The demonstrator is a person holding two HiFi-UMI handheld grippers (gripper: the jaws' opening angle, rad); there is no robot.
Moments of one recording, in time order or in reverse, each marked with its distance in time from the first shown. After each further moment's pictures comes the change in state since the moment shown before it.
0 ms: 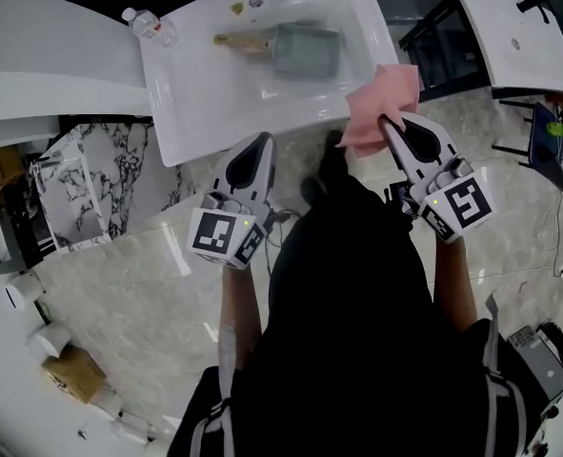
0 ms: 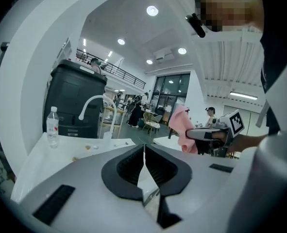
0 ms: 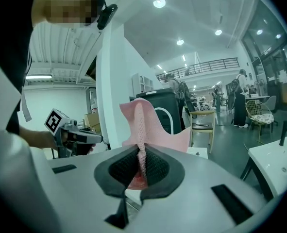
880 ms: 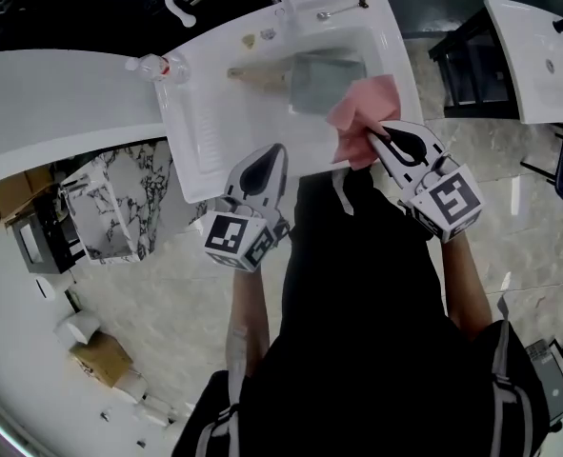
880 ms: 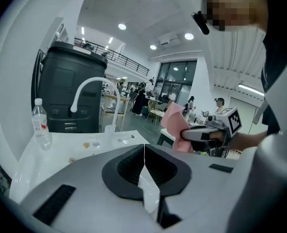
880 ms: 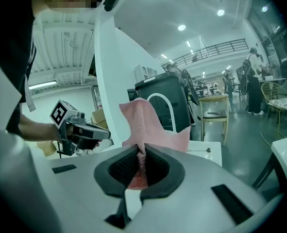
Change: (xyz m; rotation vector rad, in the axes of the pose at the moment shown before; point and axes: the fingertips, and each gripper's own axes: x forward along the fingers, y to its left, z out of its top) left arm 0.117 0.059 0.009 0.003 0.163 0.048; right arm 0.110 -0.085 -0.017 0.059 0.081 0.152
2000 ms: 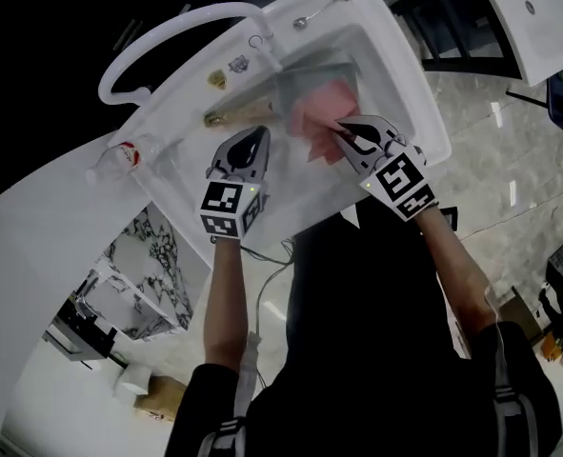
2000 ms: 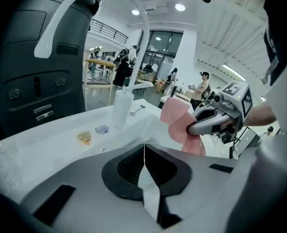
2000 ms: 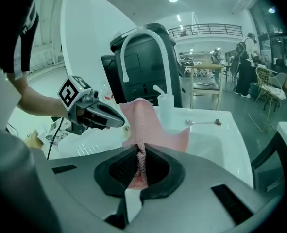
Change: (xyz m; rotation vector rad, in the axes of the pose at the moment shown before) left arm 0.159 0.173 -0.078 0.144 0.371 -0.260; right arm 0.178 -0.061 -0.114 0.085 0.337 -0.183
